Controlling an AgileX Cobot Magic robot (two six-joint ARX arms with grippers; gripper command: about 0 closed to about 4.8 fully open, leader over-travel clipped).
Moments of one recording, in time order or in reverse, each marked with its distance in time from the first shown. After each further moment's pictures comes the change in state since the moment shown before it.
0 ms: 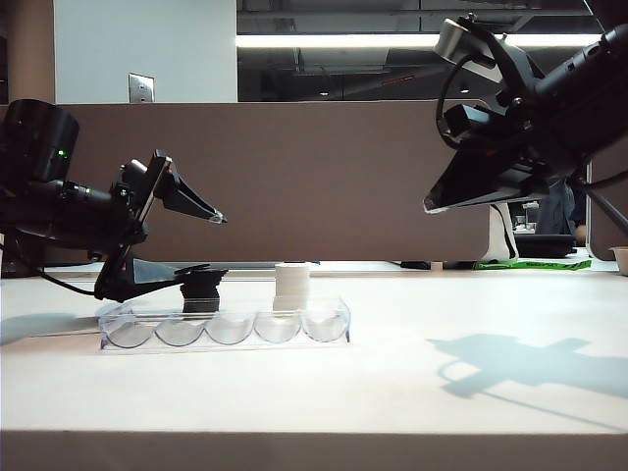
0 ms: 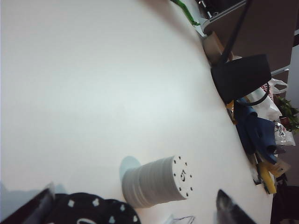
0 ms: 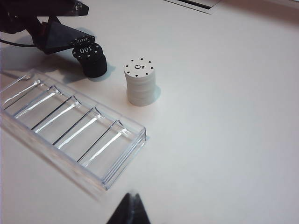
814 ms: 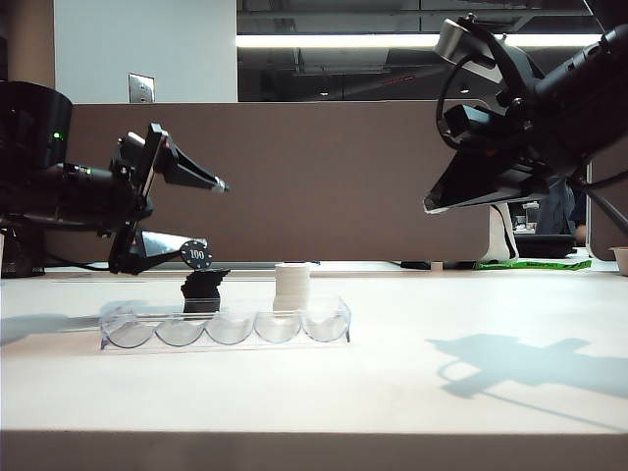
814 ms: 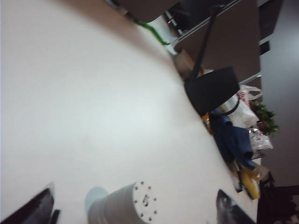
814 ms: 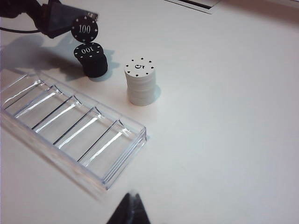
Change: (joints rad) left arm 0.000 -0.001 0.001 0.192 0.034 -0.072; right arm 0.000 0.000 0.000 -0.001 0.000 0.000
